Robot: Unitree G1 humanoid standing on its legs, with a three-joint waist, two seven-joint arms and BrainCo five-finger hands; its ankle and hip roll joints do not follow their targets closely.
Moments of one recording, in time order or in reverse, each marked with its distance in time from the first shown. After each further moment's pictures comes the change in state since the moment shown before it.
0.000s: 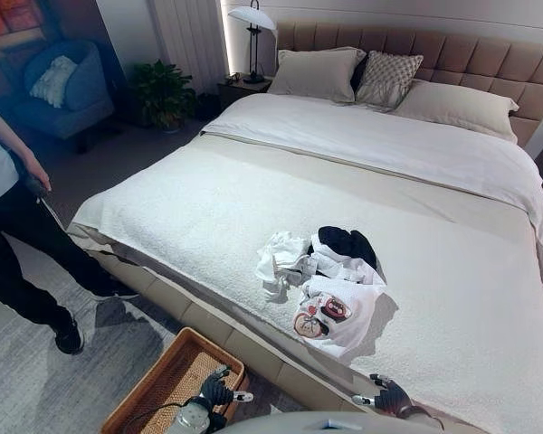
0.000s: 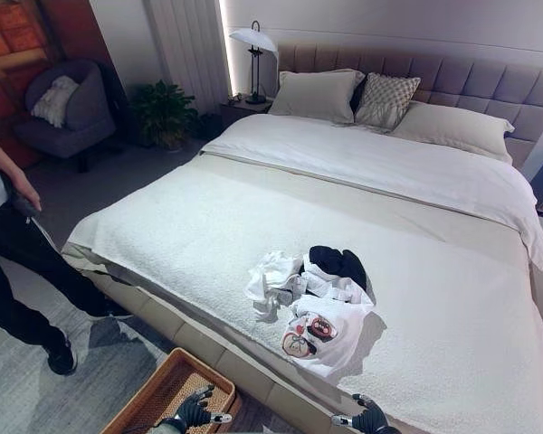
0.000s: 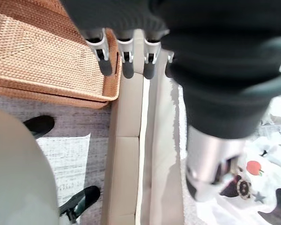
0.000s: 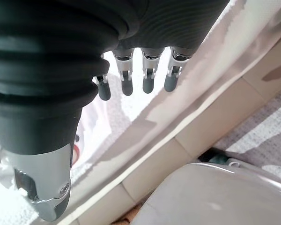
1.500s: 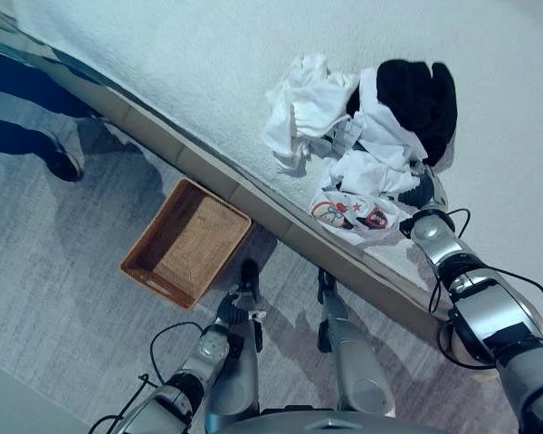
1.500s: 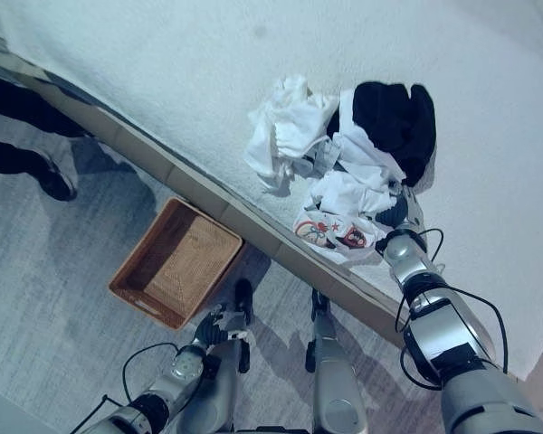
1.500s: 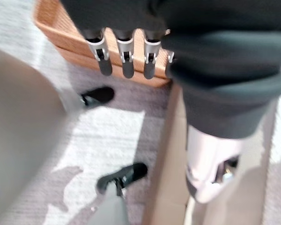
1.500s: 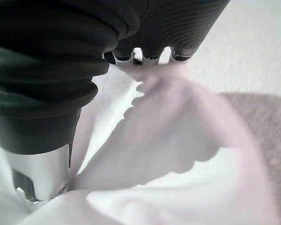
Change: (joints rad) left arm -0.266 0.018 -0.180 -0.211 -0.198 -0.038 0.198; right arm -0.952 -0.234 0.103 0.093 -0.073 0.012 -0.388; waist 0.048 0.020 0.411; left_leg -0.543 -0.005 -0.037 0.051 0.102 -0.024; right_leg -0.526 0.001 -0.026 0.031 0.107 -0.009
